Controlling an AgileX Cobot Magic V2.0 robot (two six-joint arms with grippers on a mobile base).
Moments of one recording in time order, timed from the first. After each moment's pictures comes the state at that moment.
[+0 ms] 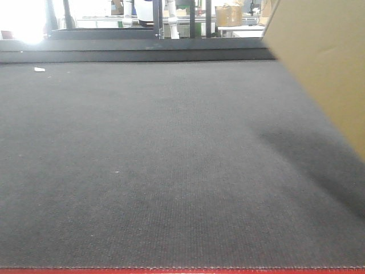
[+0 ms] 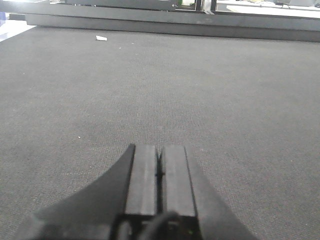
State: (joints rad) left arm -0.09 -0.01 0.03 -0.08 0.12 0.05; right arm 0.49 0.54 -0.59 -0.20 0.54 0.26
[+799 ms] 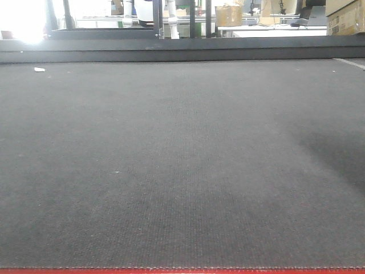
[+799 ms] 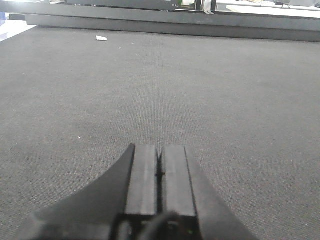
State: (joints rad) left arm -0.09 -0.01 0.03 -0.08 0.12 0.05; right arm 0.49 0.13 -0.55 -0.21 0.56 0.21
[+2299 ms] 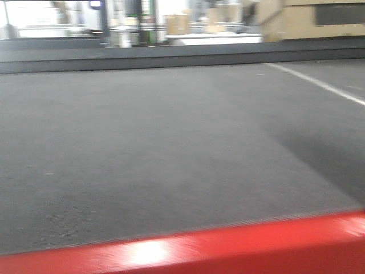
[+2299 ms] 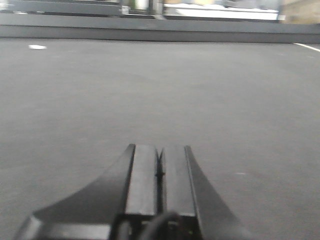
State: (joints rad) left arm -0.09 -0.01 0.03 -0.08 0.12 0.05; right arm 0.49 0.13 -0.55 -0.21 0.56 0.21
